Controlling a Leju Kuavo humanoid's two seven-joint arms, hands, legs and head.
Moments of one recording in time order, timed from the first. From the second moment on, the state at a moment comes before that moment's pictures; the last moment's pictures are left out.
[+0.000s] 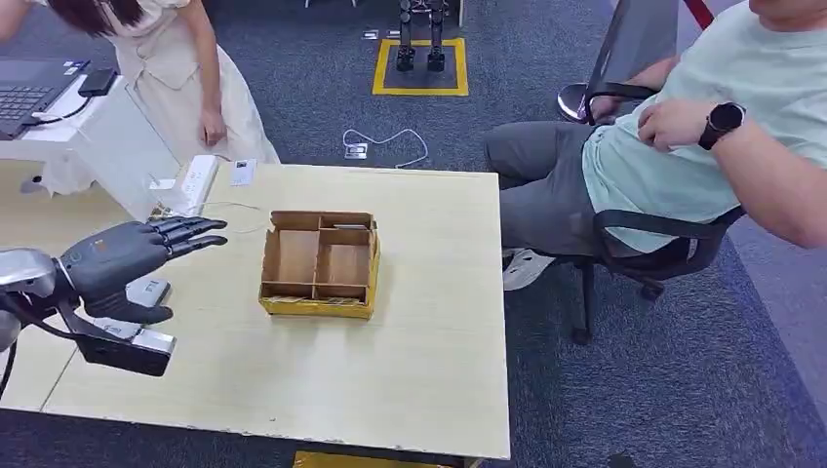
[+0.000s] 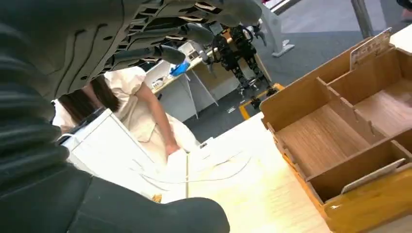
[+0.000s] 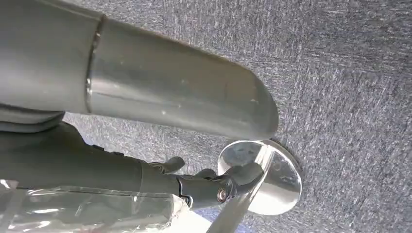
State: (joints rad) left arm -0.60 1.13 -0.78 -1.77 -0.53 -0.32 -0.27; right arm -0.19 -0.04 -0.79 -0.25 1.24 -0.27 -0.06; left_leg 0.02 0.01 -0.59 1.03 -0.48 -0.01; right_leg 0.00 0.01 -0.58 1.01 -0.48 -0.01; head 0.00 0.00
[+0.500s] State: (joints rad) left arm -0.43 0.99 -0.80 -1.68 -0.74 -0.18 -0.28; right arm -0.19 -0.04 -0.79 -0.25 1.24 -0.27 -0.06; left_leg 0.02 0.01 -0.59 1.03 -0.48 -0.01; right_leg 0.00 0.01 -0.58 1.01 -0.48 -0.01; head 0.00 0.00
